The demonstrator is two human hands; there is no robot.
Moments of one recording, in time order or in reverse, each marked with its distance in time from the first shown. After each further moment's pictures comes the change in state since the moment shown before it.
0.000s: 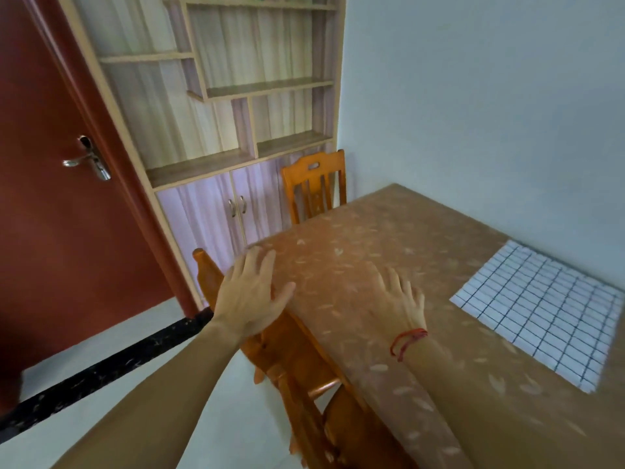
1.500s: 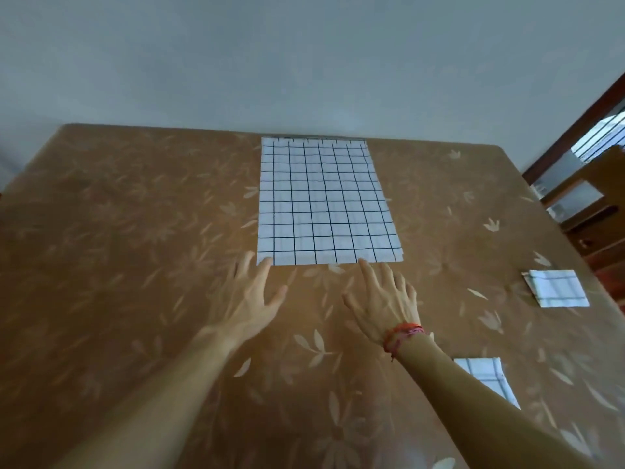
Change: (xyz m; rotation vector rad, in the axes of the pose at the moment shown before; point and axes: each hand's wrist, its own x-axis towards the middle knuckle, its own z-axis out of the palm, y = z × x) left_hand 0.192 0.314 0.318 -0.287 -0.483 0.812; right_hand -0.031 0.295 0.105 0.167 -0.725 1.091
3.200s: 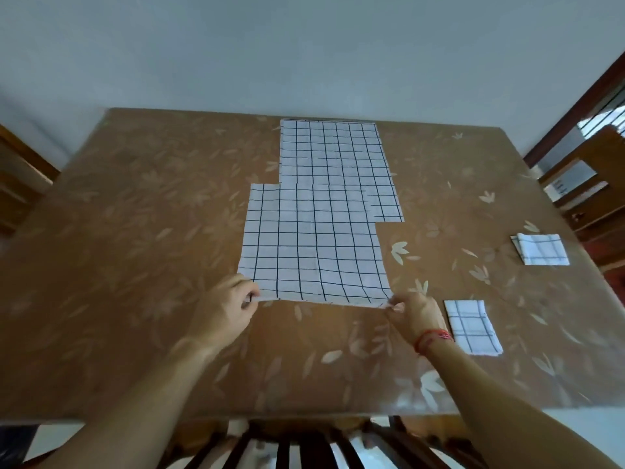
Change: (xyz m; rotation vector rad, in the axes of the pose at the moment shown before) left_hand -0.153 -0.042 -0.030 -0.239 0.148 0.127; right_hand -0.088 0.030 0.066 0.386 0.390 -0.007
